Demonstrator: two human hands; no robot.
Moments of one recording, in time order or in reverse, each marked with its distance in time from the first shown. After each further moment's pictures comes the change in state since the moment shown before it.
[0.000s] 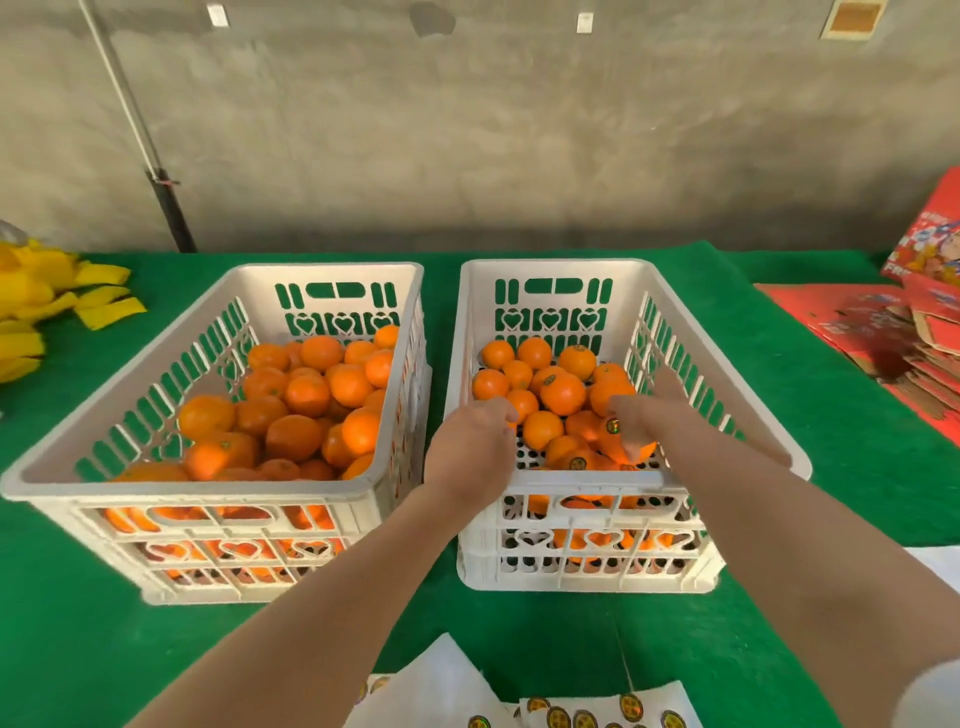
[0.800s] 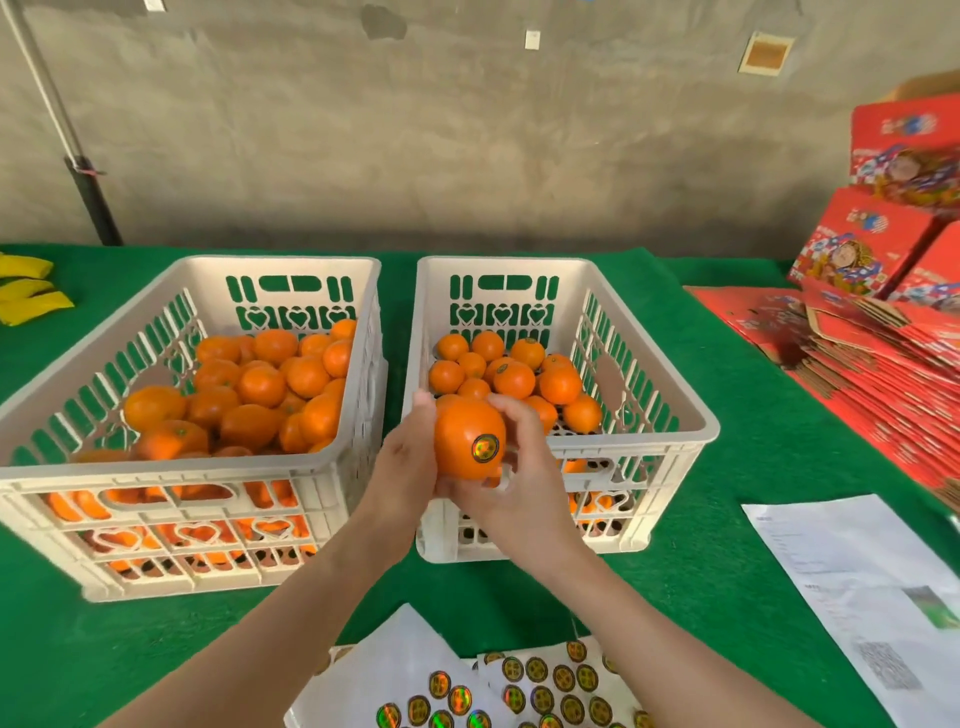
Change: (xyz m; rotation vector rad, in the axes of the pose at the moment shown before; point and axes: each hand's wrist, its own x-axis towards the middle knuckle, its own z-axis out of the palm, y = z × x) left_hand -0.067 0.027 -0.049 -1.089 -0.077 -0.463; right_hand -0.209 -0.134 0.001 1.361 0.575 -0.303
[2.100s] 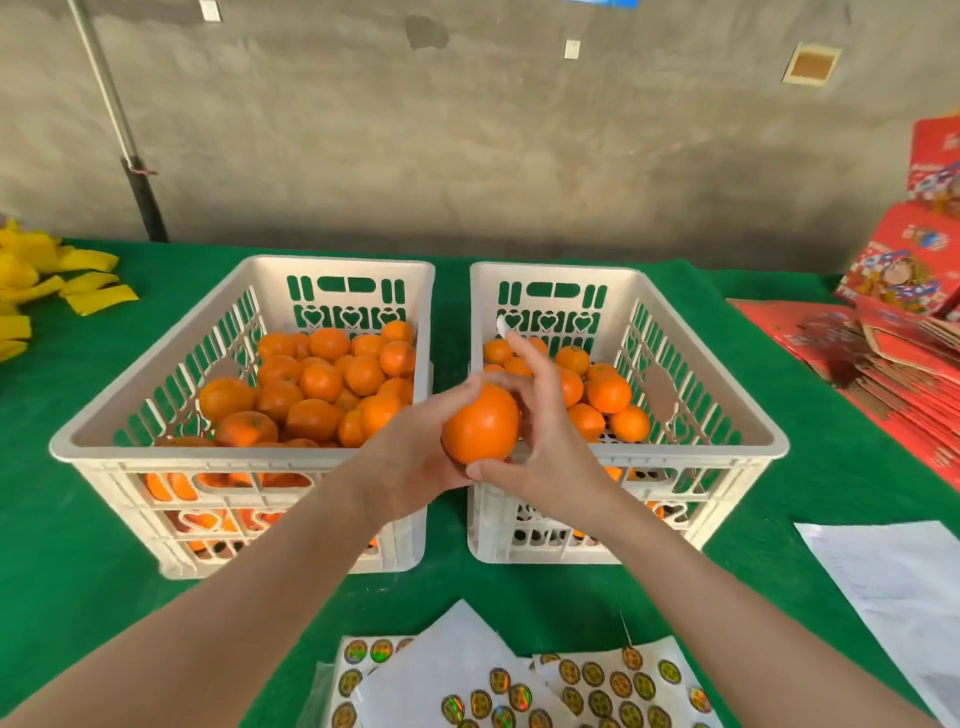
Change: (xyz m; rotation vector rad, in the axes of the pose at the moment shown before) left_hand 0.014 0.035 -0.065 -0.239 -0.393 -0.293; right_hand 0.037 -0.032 0.020 0.019 -0.304 -0.126
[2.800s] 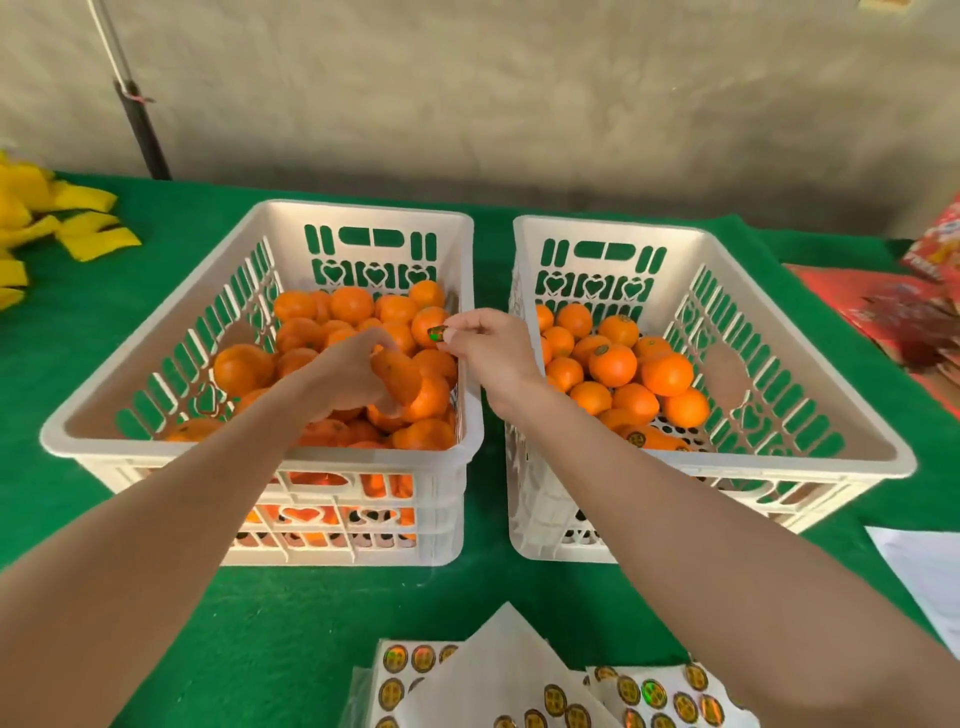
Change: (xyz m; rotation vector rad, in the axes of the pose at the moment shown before) left_hand 0.046 0.038 -0.138 1.059 0.488 0.220; right_hand 0.140 0.040 0.077 0.232 0.259 0.454
